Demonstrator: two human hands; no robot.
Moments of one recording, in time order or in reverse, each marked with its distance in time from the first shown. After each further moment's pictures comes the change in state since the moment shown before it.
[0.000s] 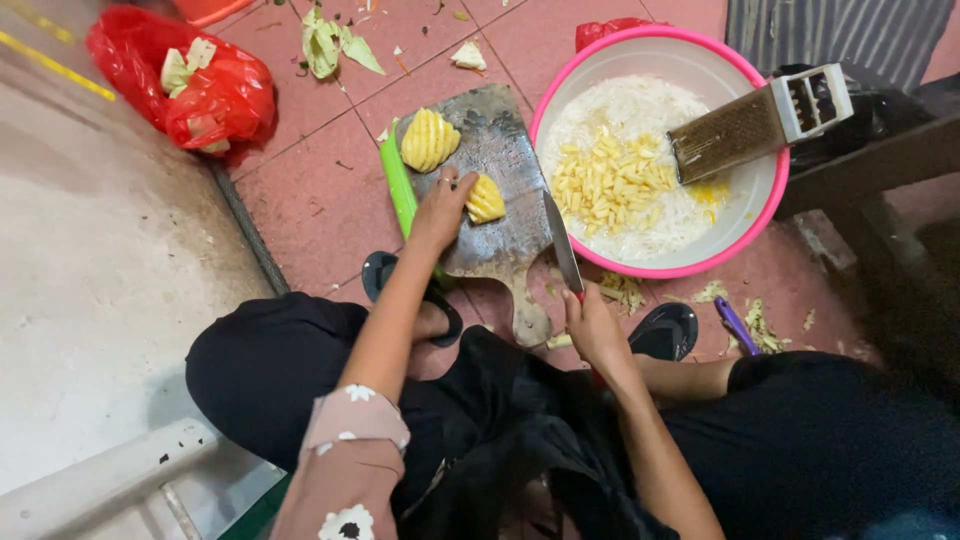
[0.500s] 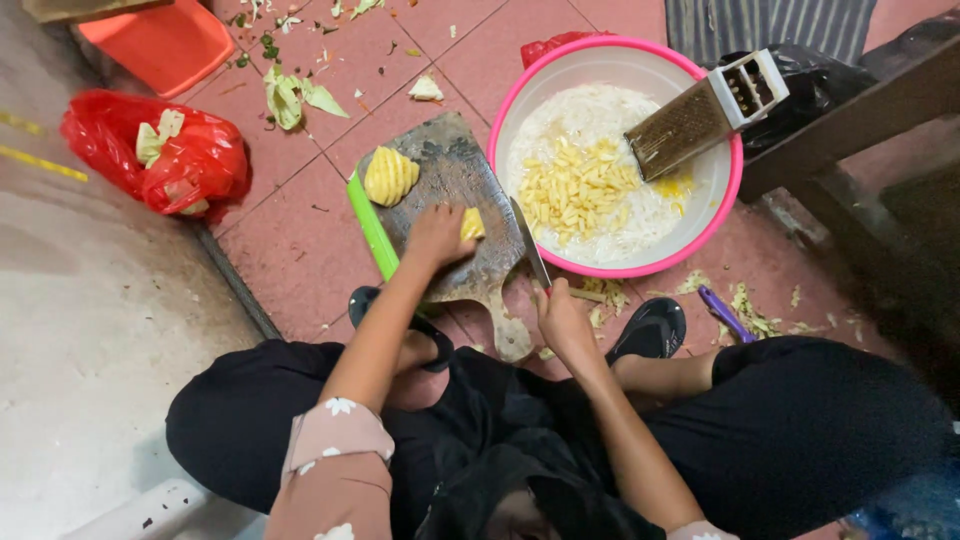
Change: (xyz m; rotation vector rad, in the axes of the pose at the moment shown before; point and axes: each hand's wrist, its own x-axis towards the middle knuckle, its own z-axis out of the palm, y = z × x) left_hand 0.038 -0.008 0.070 0.337 -0.137 0.152; right_hand 0.054 0.038 0.028 -0.050 0.131 -0.044
